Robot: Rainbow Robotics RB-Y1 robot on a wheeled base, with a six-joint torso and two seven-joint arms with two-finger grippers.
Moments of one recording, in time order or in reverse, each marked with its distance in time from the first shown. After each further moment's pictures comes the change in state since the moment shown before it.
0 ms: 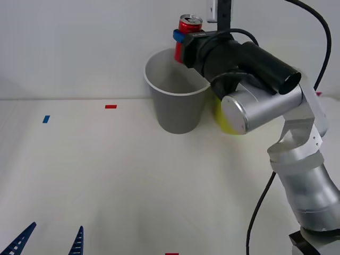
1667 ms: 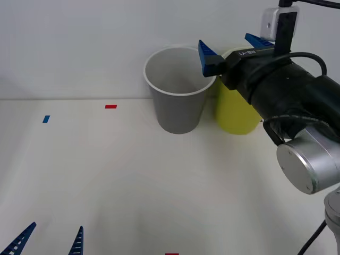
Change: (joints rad) right arm 0.387 -0.126 -0.070 -0.581 0.033 0.181 -0.014; left arm 0.000 0.000 0.000 0.000 0.000 0.000 0.000
